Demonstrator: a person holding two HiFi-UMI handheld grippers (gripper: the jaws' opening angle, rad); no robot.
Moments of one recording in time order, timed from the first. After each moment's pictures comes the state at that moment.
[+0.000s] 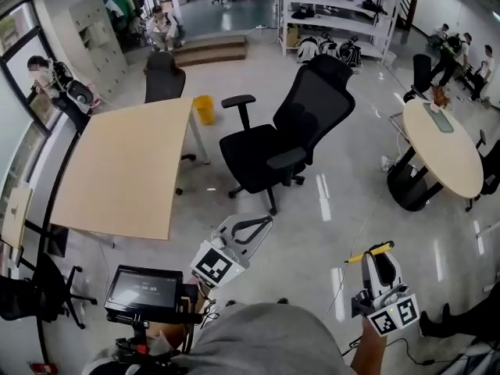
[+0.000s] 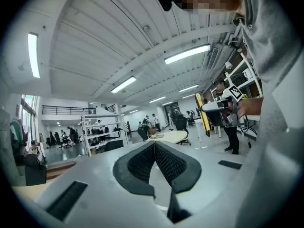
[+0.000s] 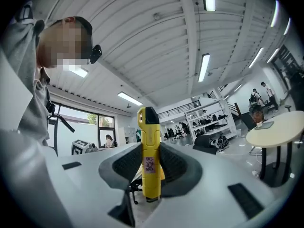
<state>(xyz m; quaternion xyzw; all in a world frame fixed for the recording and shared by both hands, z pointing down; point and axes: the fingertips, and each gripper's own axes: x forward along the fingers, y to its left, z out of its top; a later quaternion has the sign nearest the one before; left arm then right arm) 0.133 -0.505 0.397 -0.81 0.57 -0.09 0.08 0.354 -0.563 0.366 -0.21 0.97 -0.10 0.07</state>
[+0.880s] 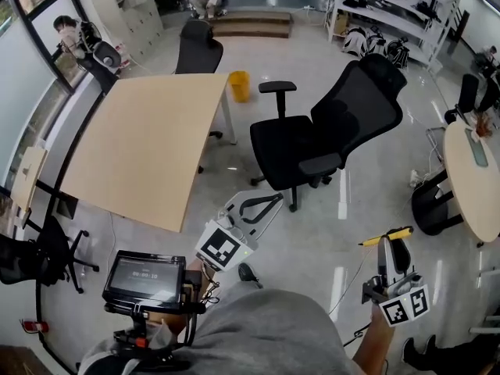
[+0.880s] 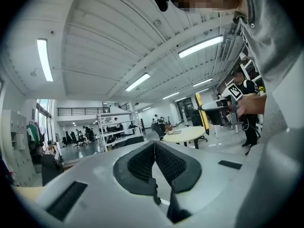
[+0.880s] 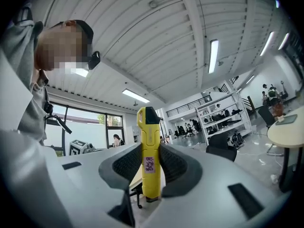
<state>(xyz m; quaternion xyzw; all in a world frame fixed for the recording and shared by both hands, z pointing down) -0.010 -0.566 0.383 -0.76 0.63 -0.11 0.08 0.204 -0.667 0.353 -0.14 0.98 -0.10 0.06</state>
